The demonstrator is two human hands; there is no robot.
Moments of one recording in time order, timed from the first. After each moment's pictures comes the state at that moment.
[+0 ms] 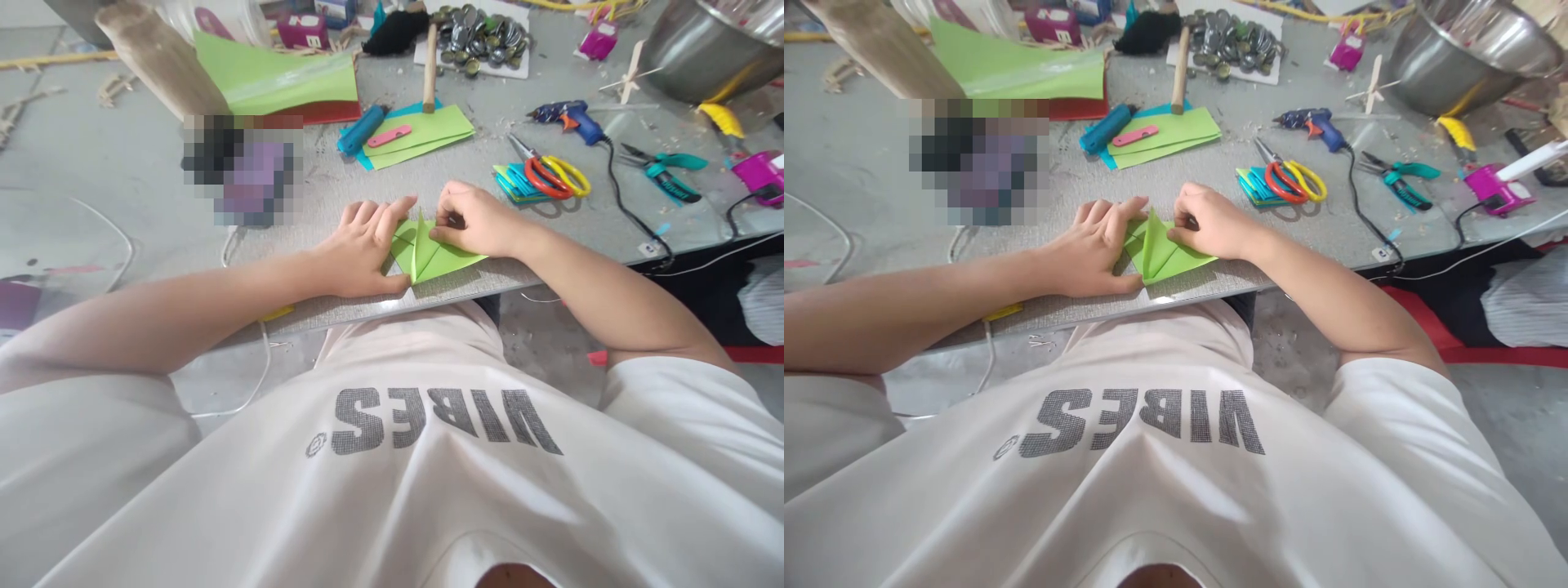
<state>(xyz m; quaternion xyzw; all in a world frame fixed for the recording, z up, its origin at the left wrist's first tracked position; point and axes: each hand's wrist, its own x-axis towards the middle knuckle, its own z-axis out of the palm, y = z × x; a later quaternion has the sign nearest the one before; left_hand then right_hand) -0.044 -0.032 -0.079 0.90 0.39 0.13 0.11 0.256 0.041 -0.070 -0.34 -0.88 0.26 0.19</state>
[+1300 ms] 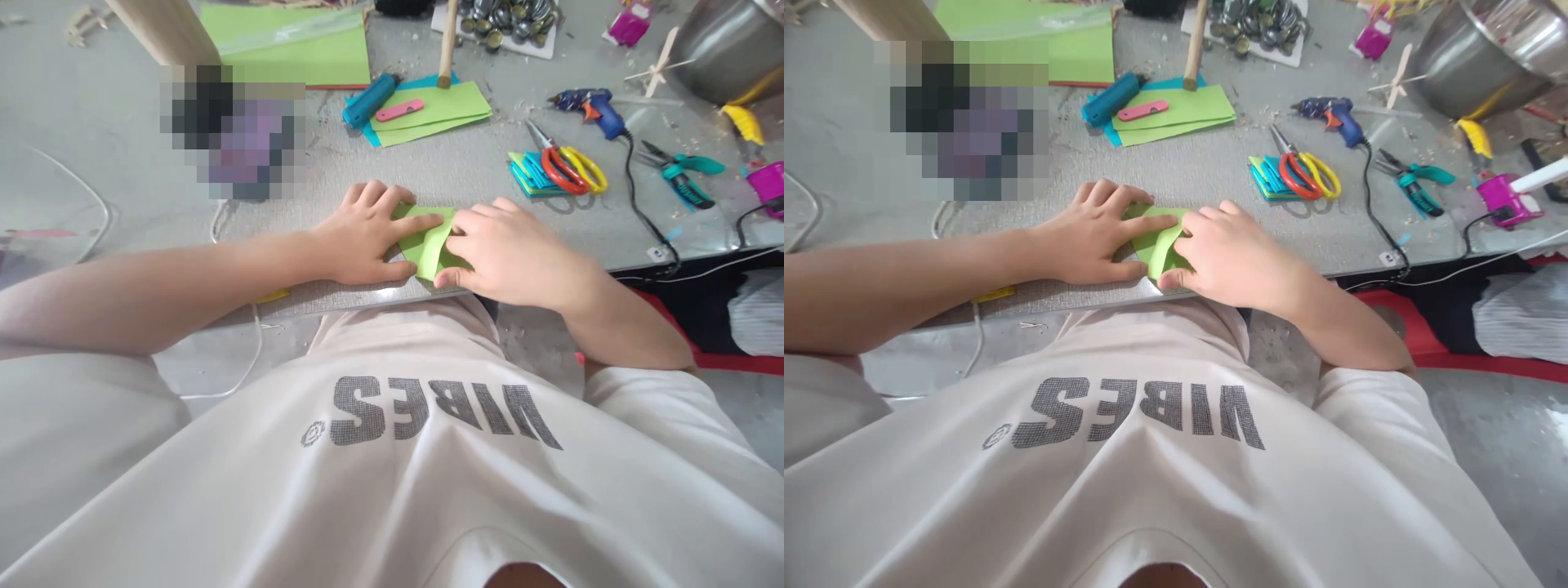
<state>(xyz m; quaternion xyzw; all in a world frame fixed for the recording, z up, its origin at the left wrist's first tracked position) -0.045 -0.033 -0.074 0.92 0.37 0.11 0.11 0.257 -0.046 -0.023 -0.29 -0.95 0.03 0.04</state>
